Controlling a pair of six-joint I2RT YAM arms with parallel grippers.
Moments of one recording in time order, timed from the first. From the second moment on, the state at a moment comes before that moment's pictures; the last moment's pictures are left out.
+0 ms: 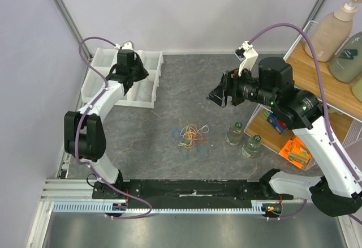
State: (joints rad) left arm -0.19 1.67 1.33 -0.16 -0.06 -0.43; right arm 0.61 1.15 1.59 -0.82 -0.25 0.38
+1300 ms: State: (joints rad) left arm -0.01 2.10 1.71 -0.52 0.41 -0.77; right arm 0.61 1.10 1.56 -0.82 -0.22 0.38
